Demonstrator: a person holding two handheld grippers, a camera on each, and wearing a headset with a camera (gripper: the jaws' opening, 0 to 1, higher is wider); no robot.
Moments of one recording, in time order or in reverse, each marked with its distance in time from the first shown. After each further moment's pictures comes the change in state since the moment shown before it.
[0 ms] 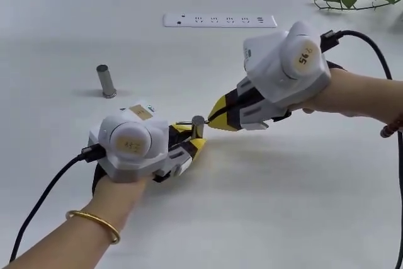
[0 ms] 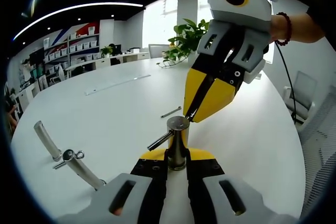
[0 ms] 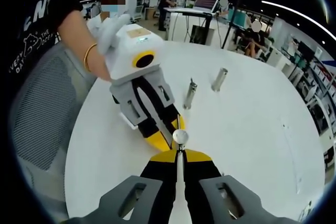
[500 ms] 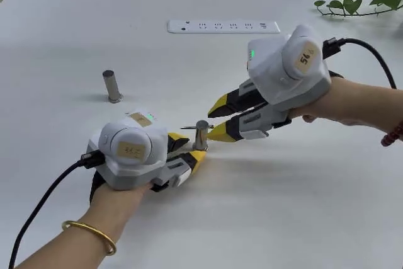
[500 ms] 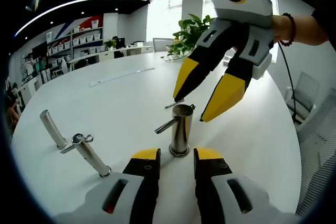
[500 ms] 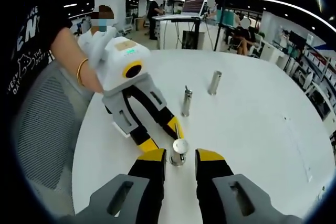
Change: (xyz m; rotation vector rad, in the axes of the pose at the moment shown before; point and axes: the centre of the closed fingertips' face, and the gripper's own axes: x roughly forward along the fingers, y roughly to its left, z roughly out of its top) left arm -0.016 0.005 -0.010 -0.041 0.044 0.020; right arm 0.006 -0.002 0.010 0.136 -0.068 -0.007
